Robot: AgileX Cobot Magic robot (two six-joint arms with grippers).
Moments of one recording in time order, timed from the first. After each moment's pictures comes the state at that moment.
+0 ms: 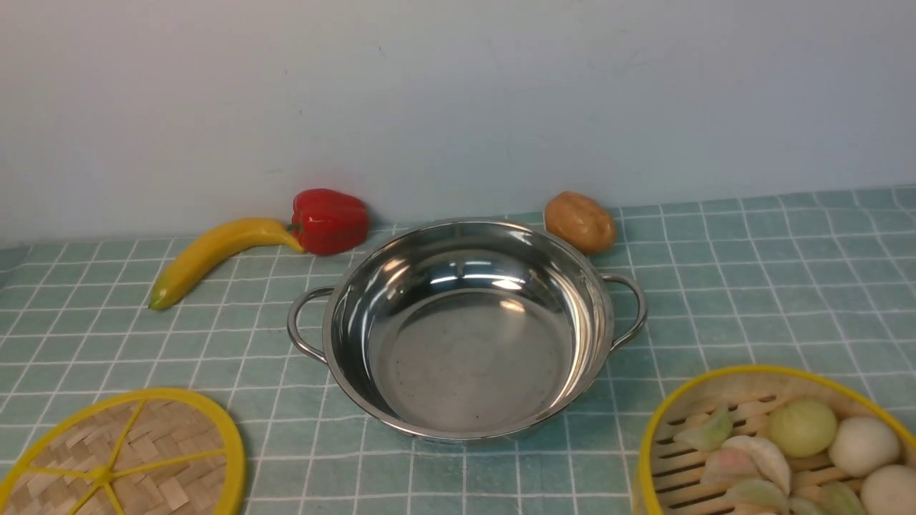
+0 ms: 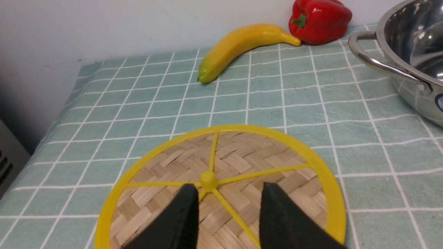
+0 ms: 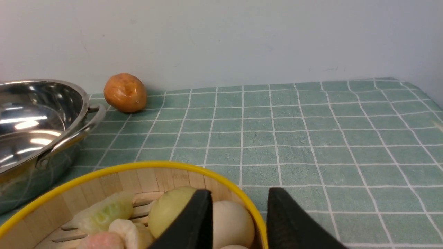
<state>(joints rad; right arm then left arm) 0.02 0.01 0.01 0.01 0.34 0.16 0.10 0.00 0.01 0.07 0.39 0.08</state>
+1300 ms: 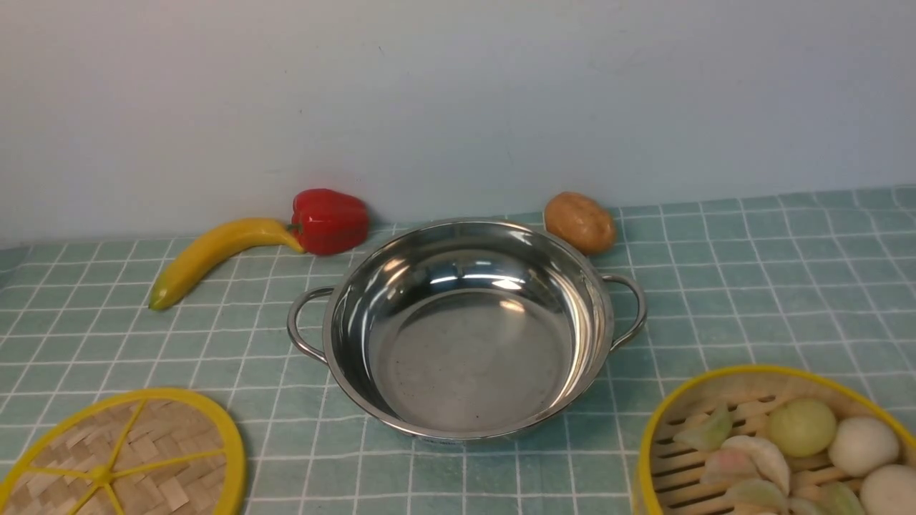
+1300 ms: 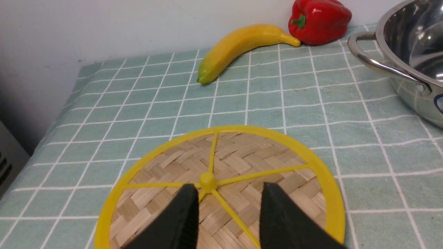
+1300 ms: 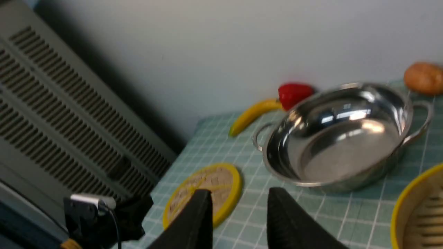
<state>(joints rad) 0.02 0.13 -0.79 0.79 1.22 0.13 0.10 0.00 0.01 0.07 0.39 0.08</state>
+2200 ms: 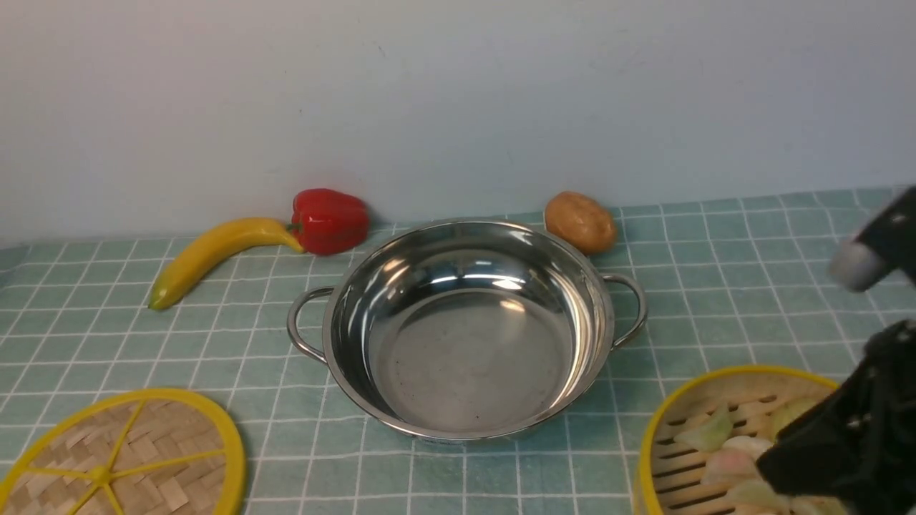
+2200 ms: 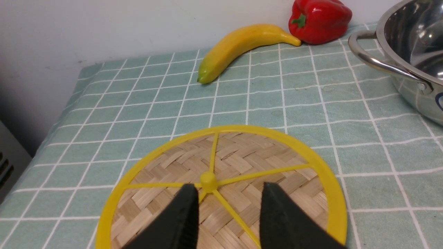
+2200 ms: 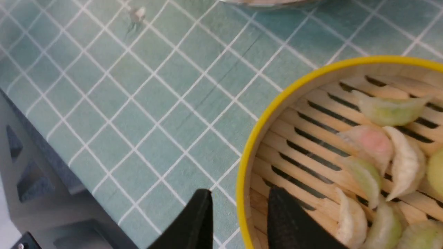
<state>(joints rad) 0.35 1.13 -0.89 0.45 1.16 -0.40 0.10 0.00 0.01 0.07 0.39 0.09</state>
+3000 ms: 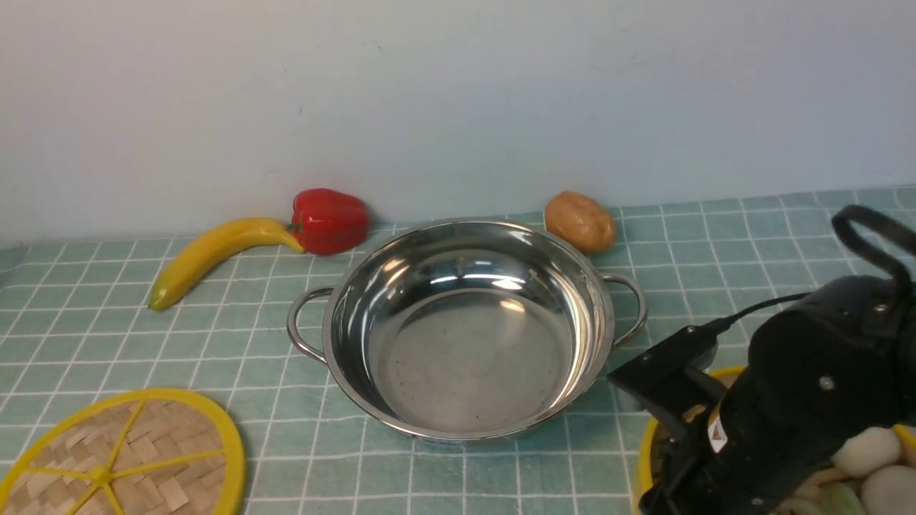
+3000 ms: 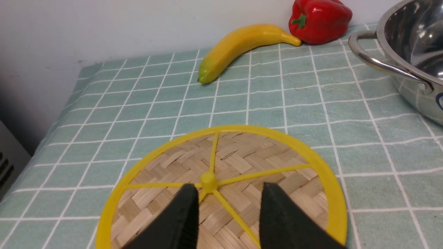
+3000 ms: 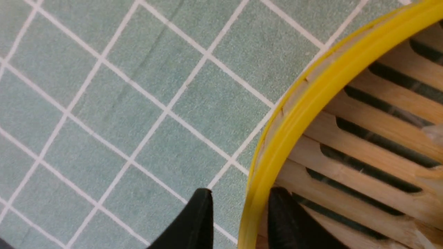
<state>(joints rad) 0.68 1.58 -0.89 0.17 0.91 0.06 0.10 0.00 0.01 0.07 0.39 0.09</state>
